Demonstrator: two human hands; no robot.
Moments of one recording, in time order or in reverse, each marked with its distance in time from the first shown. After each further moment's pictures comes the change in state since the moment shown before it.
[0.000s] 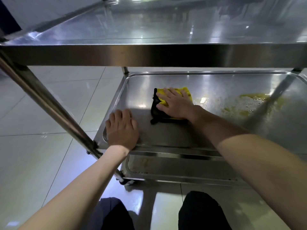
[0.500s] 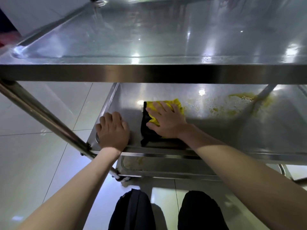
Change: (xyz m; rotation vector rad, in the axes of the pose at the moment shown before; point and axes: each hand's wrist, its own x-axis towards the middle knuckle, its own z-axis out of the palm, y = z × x) left_hand 0.002 0.006 -0.005 0.043 -0.017 -0.080; right_hand -0.072 -0.030 0.002 0.005 -0.011 -0.079
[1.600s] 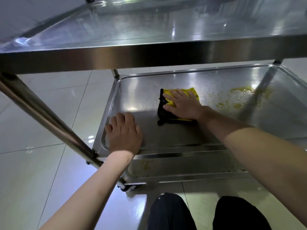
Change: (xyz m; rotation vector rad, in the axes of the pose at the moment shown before) left_hand -0.001 0.000 -0.007 0.033 -0.089 0.175; right_hand 0.036 0.055 -0.003 0.008 0.012 0.246
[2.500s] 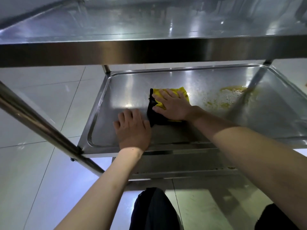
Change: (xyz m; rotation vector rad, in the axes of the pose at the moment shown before) left_hand -0.004 0.068 0.009 -0.012 0.049 0.012; right_hand -0.011 0.001 -0.001 -0.036 -0.017 -0.093
